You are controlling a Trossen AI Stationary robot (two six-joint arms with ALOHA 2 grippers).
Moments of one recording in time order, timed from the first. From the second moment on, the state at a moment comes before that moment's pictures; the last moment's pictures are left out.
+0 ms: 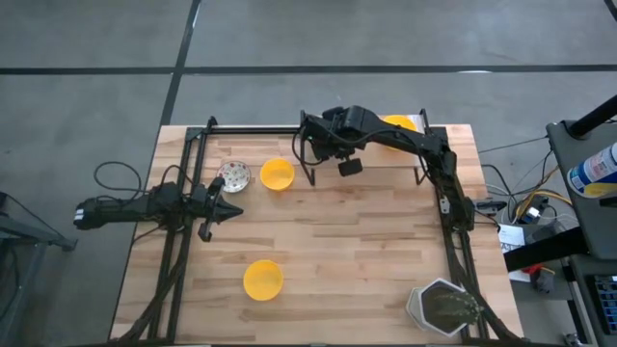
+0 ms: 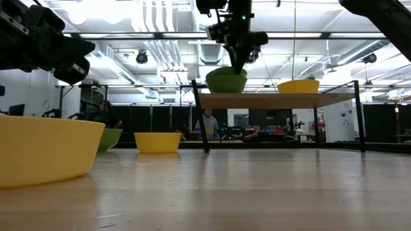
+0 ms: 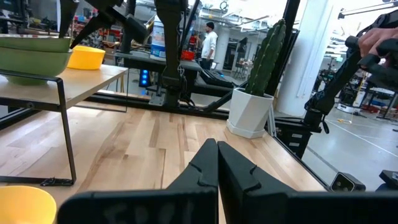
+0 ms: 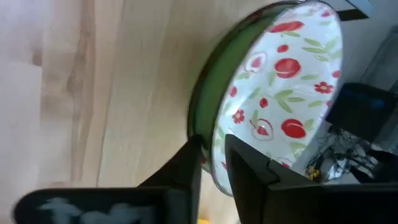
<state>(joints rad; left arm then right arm) 0.03 0.02 0.01 0.04 0.14 -0.19 -0.26 2.11 2.28 -1.56 0.44 -0.56</state>
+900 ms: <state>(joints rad) 0.03 0.02 0.01 0.04 0.14 -0.19 -0.25 2.08 2.35 -1.53 0.43 -0.35</state>
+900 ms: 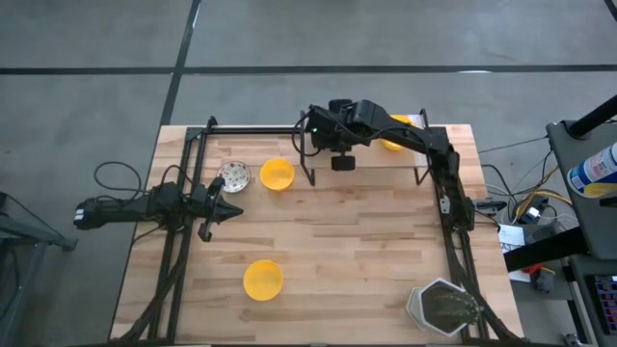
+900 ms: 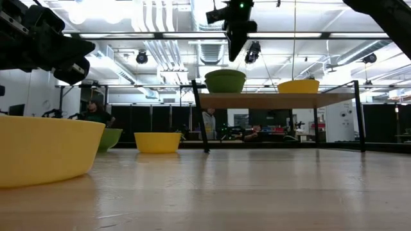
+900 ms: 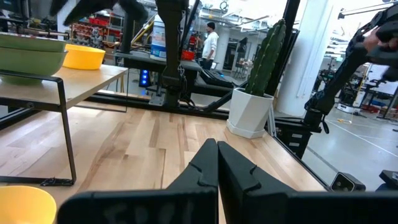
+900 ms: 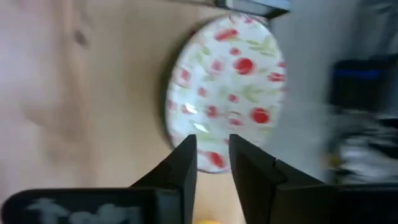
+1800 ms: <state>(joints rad) 0.03 0.02 0.01 0.04 0.14 -0.19 -0.19 1.69 2.16 -0.98 -0.27 -0.05</state>
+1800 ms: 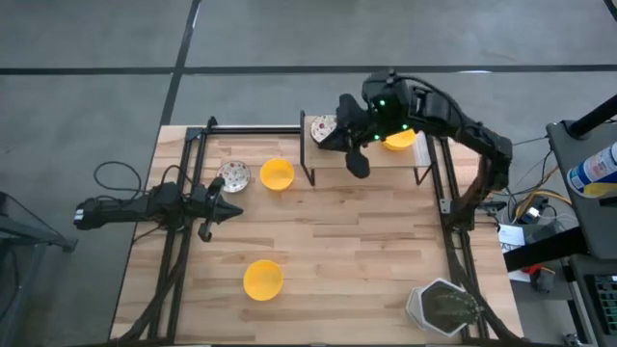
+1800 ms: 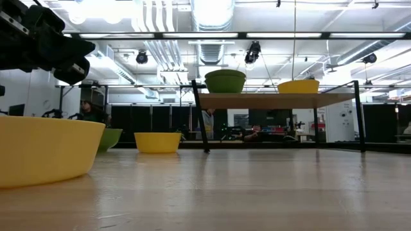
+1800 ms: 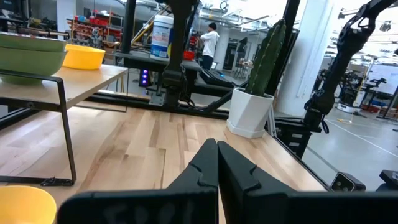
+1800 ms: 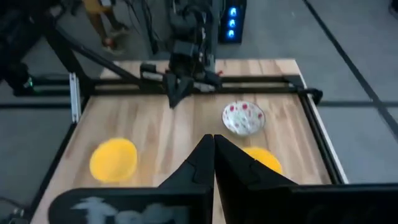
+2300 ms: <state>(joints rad) 0.03 0.02 0.01 0.17 0.13 -0.64 -0.10 1.30 1.30 -0.35 -0.20 0.27</state>
